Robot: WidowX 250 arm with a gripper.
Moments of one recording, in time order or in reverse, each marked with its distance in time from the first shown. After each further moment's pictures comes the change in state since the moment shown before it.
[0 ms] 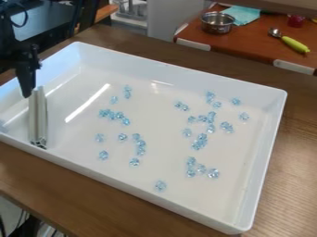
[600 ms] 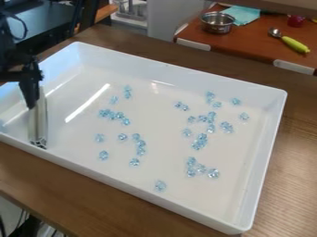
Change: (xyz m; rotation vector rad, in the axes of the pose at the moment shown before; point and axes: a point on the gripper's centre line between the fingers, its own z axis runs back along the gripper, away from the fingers) arm -0.005 -0.001 -0.019 -0.065 0.013 0.006
